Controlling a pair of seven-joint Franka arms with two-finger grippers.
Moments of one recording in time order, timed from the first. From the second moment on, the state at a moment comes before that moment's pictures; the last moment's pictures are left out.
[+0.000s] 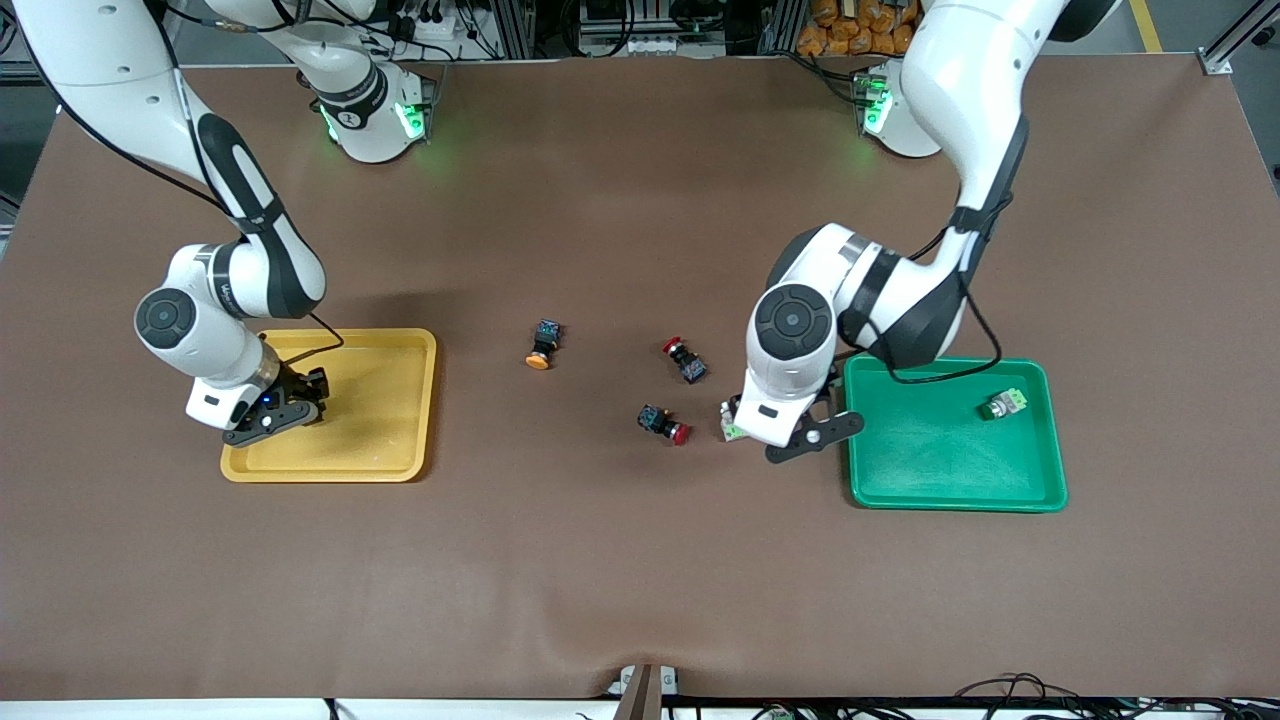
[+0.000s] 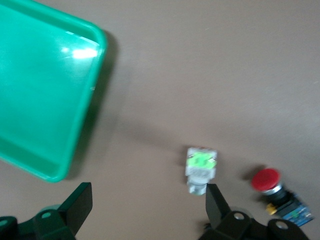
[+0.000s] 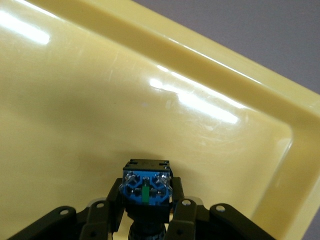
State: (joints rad) left arm -0.45 0.67 -0.13 -1.40 0.20 1.99 -0.99; right arm -0.05 0.45 -0.01 -2.16 -0.08 2.66 -0.43
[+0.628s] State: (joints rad) left arm -0.47 0.83 -0.13 -1.45 0.19 2.28 -1.04; right arm -0.05 0.47 -0.01 -2.15 -0.08 2.68 -0.48
